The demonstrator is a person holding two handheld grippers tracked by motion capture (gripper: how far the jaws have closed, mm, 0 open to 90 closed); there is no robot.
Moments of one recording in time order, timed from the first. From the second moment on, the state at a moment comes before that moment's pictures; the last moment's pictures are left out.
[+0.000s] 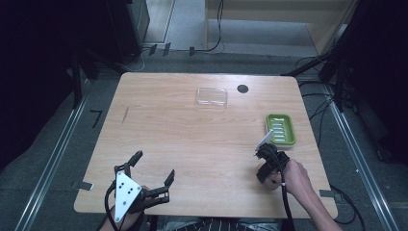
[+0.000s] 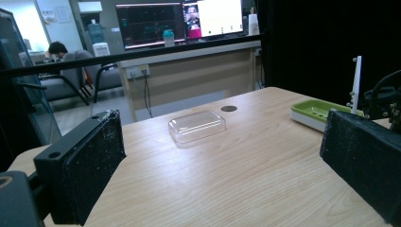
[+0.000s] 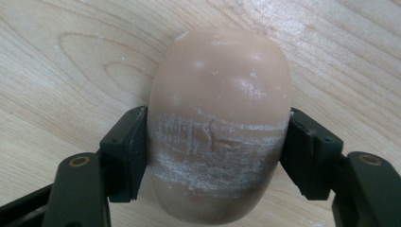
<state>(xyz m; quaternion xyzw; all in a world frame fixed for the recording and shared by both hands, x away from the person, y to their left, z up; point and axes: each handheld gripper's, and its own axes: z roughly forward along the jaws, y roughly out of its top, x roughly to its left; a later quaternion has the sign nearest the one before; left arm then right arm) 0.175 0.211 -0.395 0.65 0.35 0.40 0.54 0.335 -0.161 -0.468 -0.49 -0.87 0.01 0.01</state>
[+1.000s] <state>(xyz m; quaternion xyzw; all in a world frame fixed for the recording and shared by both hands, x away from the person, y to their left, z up) 0.176 0.210 -0.395 0.65 0.35 0.40 0.55 0.345 -0.177 -0.458 -0.47 -0.88 0.03 0.04</state>
